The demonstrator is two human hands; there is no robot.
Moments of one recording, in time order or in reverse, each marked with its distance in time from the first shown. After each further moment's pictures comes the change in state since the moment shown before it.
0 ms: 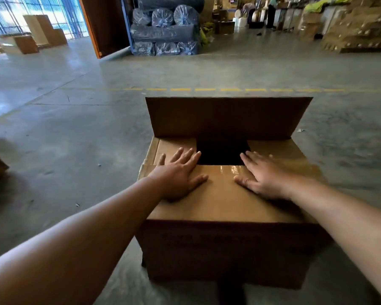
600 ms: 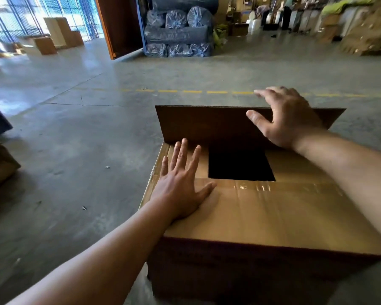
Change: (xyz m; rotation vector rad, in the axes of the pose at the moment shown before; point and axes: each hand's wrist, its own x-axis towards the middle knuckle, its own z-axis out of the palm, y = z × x) left_hand -0.005 -0.006 0.017 -0.081 0.365 -0.108; right_hand 0.057 -0.006 -0.110 0.117 0.816 -0.105
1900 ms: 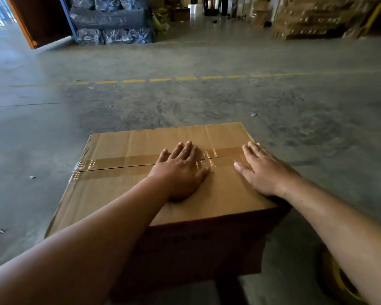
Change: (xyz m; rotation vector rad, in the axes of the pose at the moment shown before) left_hand 0.054 0.144 0.038 0.056 -0.390 0.207; right_hand -0.178 0.100 0.004 -0.076 -0.672 0.487
